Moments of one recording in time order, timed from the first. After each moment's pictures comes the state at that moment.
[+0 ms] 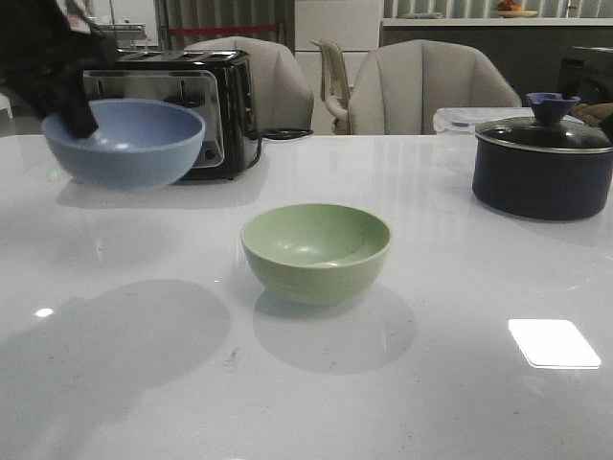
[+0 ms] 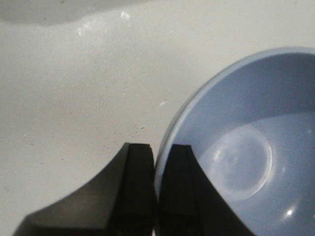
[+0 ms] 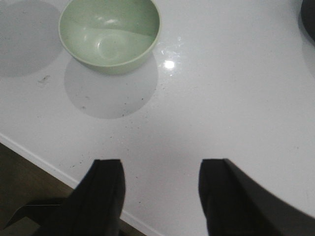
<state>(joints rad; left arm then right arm) -0.16 1.88 -1.65 -0.19 0.99 0.19 0.40 0.88 -0.68 0.09 0.64 -0.08</state>
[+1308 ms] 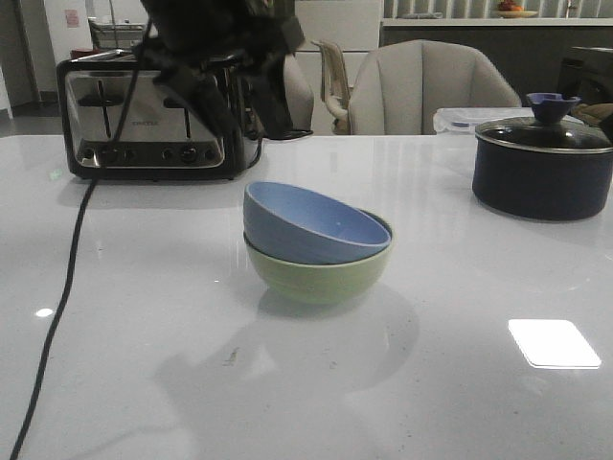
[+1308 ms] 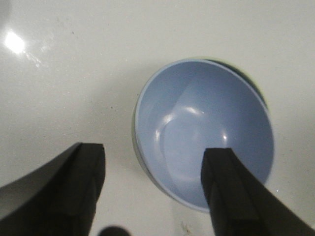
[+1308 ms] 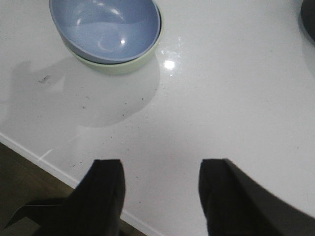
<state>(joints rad) -0.50 1.89 -1.72 -0.24 1.00 0.19 0.40 0.88 -0.68 0.09 0.64 -0.08</state>
